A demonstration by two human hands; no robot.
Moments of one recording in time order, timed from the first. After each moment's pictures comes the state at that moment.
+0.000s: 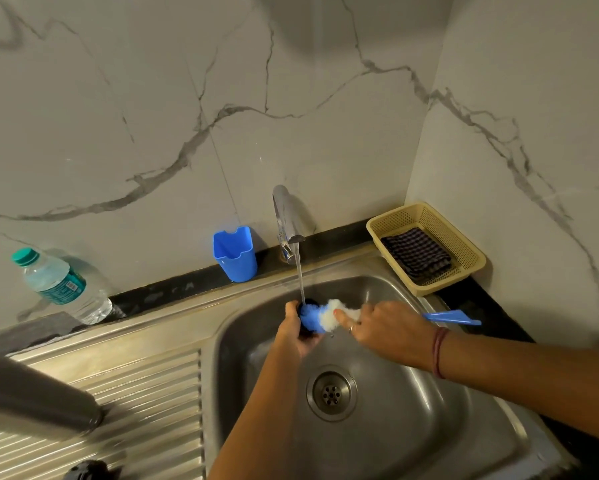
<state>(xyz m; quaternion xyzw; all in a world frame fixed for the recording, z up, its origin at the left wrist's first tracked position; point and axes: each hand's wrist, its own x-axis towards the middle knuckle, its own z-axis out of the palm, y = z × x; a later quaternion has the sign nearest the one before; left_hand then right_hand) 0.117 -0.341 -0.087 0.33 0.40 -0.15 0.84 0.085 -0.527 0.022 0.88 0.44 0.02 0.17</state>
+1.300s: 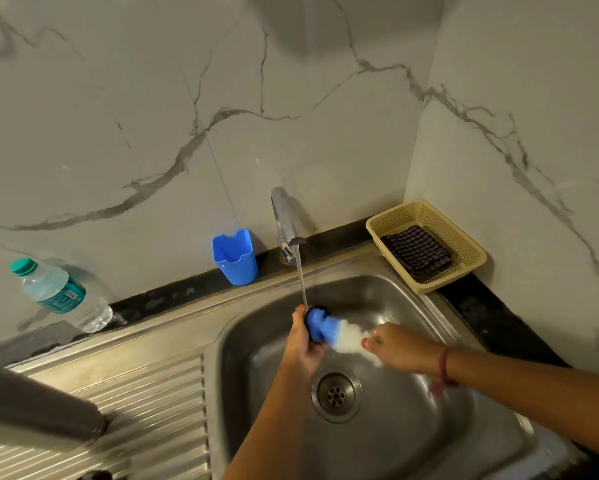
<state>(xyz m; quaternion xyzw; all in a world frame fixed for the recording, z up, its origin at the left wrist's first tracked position) 0.101 -0.353 -0.096 0.31 0.37 -0.13 0.86 0.081 -0.536 -0.006 0.92 0.08 -0.31 -0.22</state>
